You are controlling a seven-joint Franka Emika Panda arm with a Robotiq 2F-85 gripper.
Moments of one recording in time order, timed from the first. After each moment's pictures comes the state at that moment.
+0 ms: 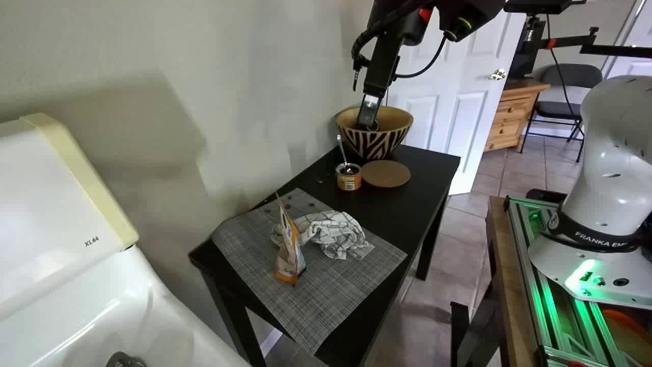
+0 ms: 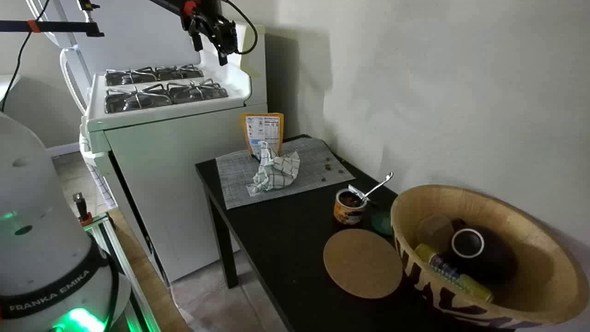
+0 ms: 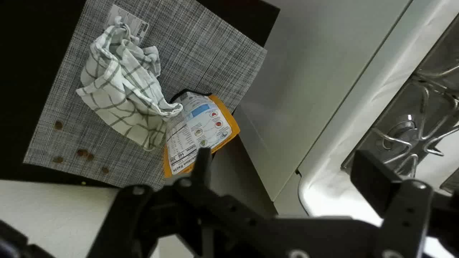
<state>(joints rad) 0.25 -0.55 0.11 -2.46 0.32 2.21 0.01</state>
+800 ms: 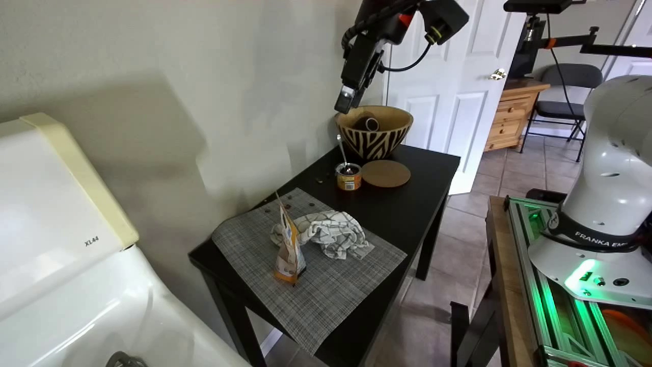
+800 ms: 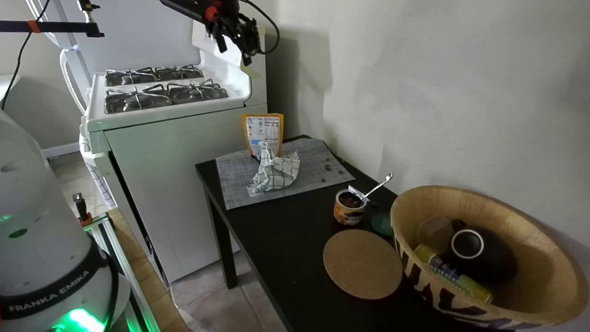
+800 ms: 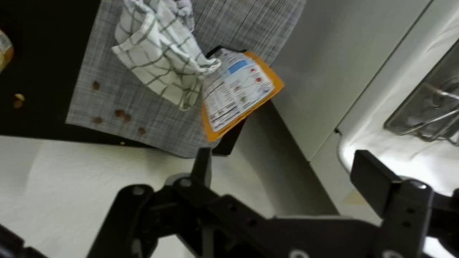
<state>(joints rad) 0.18 -0.52 0.09 -2.48 0.26 2.36 0.00</state>
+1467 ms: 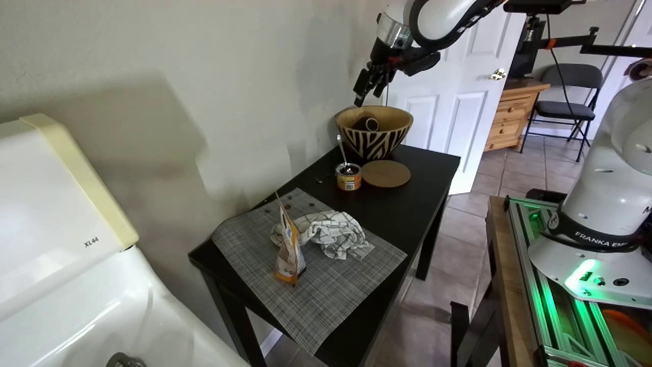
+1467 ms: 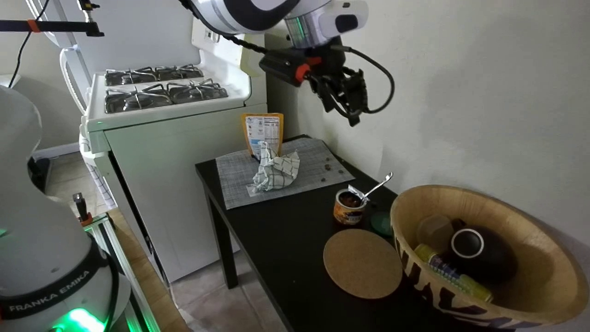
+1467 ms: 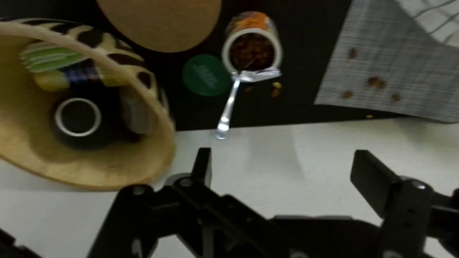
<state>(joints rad) -0.26 -0.29 -0.03 -2.51 -0.16 2.66 0.13</state>
